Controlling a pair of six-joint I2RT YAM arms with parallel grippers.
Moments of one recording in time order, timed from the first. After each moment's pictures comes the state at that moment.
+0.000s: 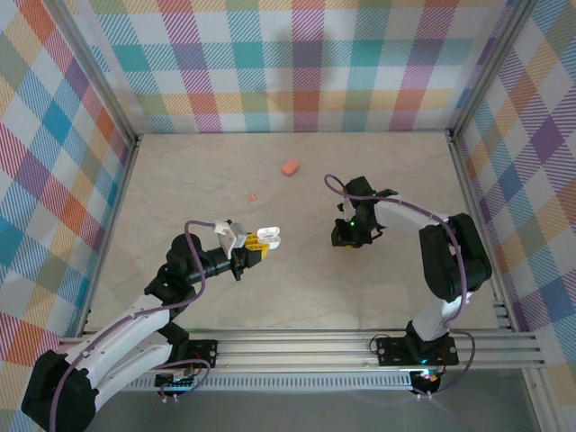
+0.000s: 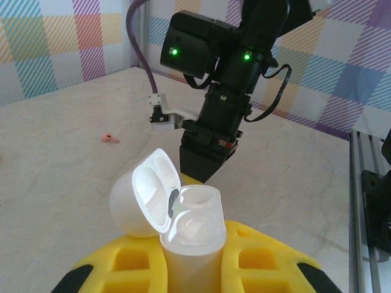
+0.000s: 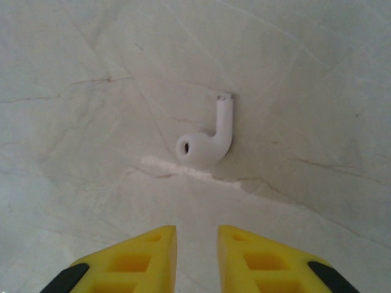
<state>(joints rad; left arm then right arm) -0.53 0.79 0.34 0.30 0.54 -0.04 0.41 1.74 1.09 -0.72 -0.32 0.34</state>
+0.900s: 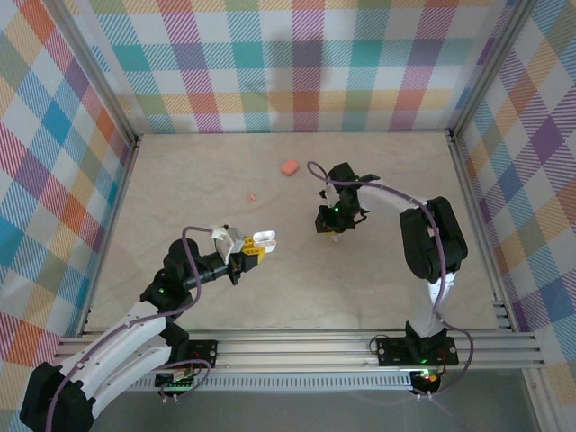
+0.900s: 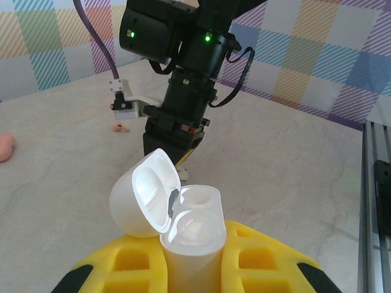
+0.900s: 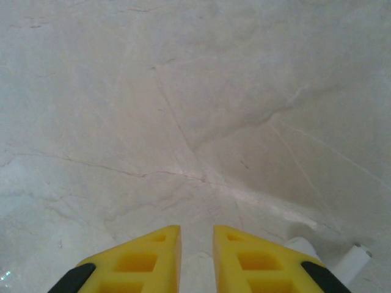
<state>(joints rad) -0.53 0.71 0.32 0.22 0.49 -0.01 0.45 1.92 1.33 -0.74 -0.38 0.27</state>
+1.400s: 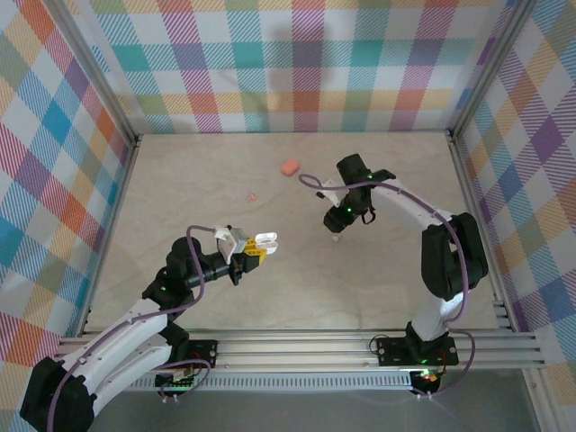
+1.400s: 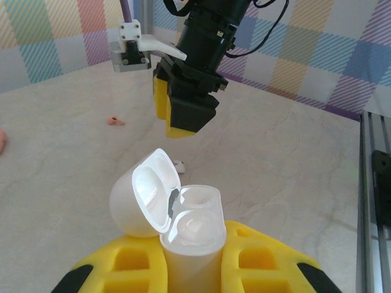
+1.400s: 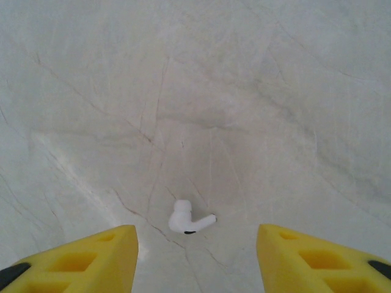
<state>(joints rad) -0.53 0.75 0.33 0.21 0.52 0.02 0.45 1.75 1.31 -0.80 -0.17 -0.47</state>
